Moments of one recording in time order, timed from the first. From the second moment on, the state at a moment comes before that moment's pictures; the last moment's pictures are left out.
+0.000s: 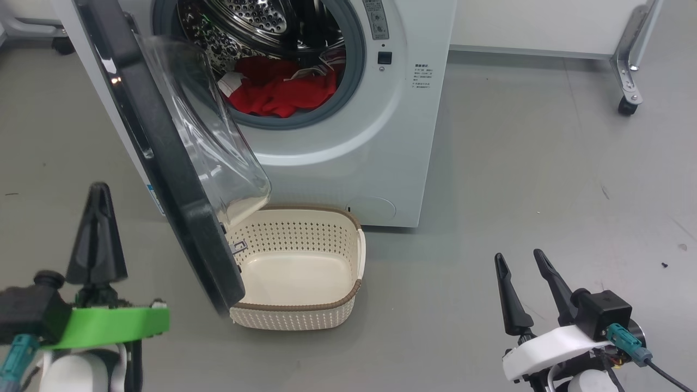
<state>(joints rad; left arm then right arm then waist) -0.07 0.04 0.03 -0.09 -0.25 -0.09 -0.25 0.01 -0.15 0.33 0.17 0.44 -0.04 -0.26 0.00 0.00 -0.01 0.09</state>
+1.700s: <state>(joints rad) -0.14 0.07 -0.21 0.14 -0.23 -0.12 -0.07 0.00 -0.08 0.30 0.21 0.38 0.03 -0.26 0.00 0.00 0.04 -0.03</state>
